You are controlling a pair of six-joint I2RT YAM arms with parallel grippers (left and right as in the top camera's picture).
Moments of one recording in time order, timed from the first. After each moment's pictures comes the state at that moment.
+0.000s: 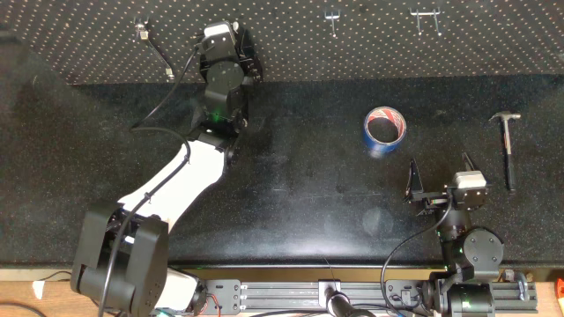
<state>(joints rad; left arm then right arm) -0.34 1.65 0.92 0.52 -0.40 -0.28 -0.02 0.01 0.01 -0.06 -0.11 -0.01</state>
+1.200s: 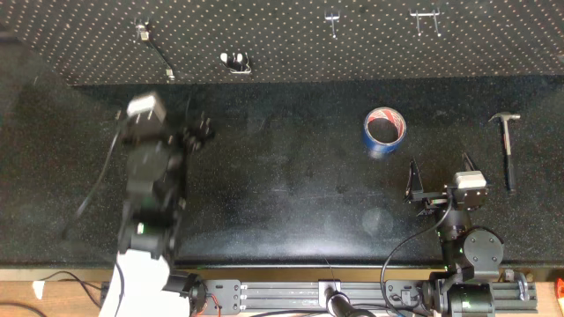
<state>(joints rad) -0.12 0.85 0.48 0.14 -0.27 -0.29 -0.02 0.01 0.01 -0.06 -0.11 -0.01</state>
